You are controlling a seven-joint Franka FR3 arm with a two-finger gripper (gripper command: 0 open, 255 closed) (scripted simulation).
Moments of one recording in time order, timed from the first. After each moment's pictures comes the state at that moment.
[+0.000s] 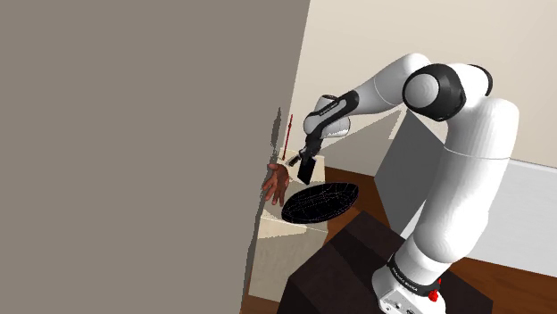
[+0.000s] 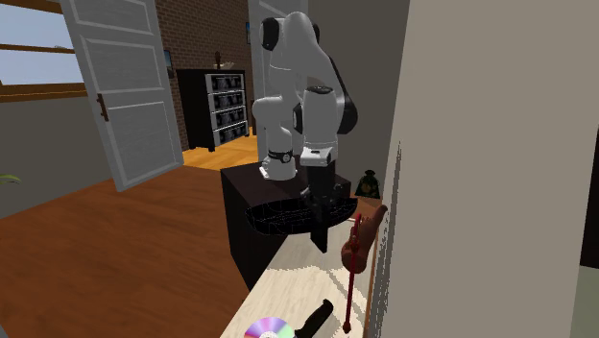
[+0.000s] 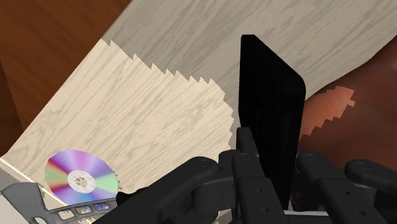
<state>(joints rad) -0.10 0.28 -0.18 -2.18 0.12 2.55 -0.29</state>
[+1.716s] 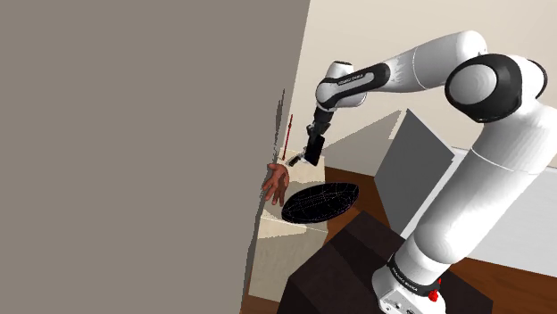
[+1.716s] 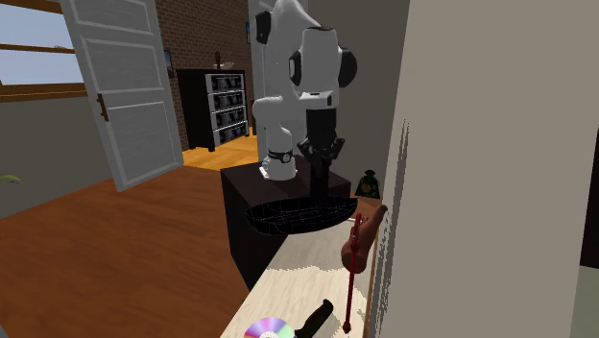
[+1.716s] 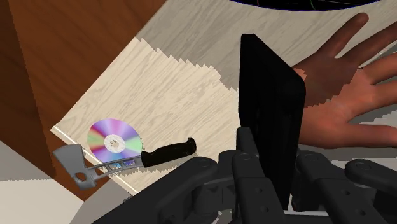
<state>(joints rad) -0.08 0.03 -0.20 -2.13 0.03 2.26 -0.23</state>
